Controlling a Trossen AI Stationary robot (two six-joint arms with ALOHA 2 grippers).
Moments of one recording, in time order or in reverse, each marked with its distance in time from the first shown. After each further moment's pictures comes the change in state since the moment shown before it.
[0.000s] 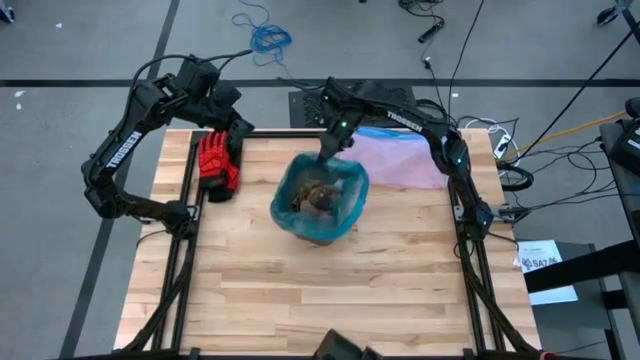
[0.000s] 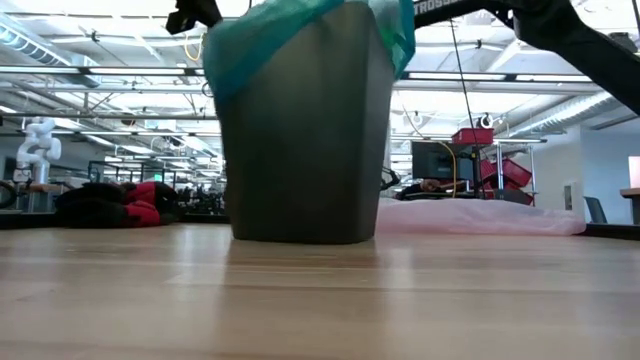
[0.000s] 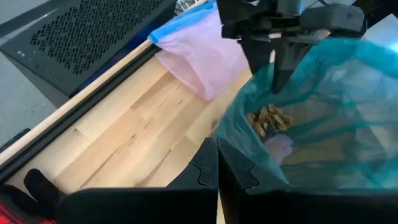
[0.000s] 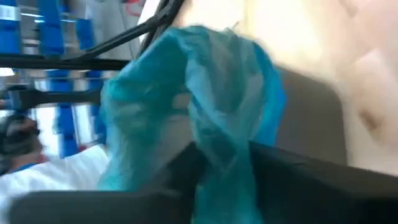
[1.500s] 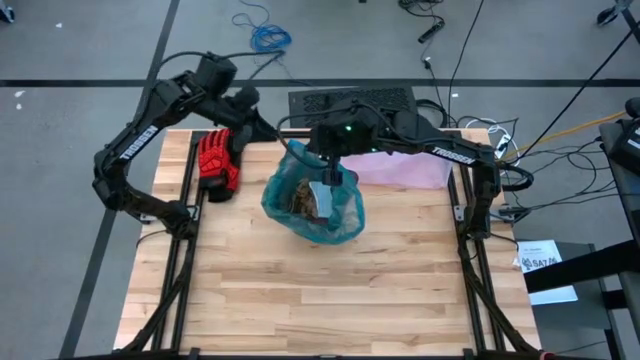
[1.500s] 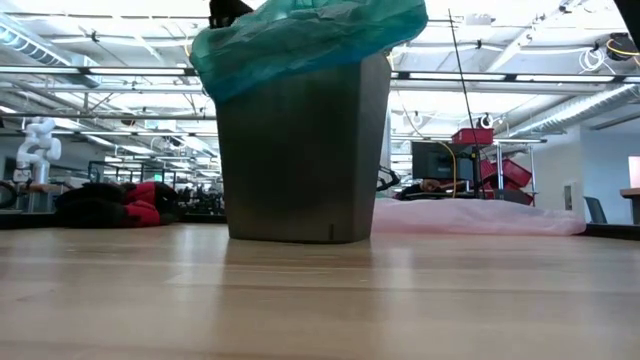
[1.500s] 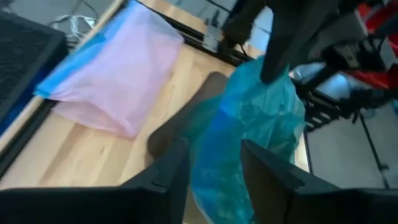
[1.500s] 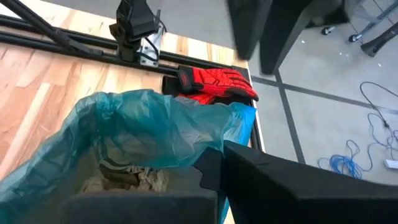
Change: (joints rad) left arm -0.055 0.086 -0.001 0.158 0.355 0.180; right arm 0.421 -0.332 0.000 0.321 1.029 -0.555
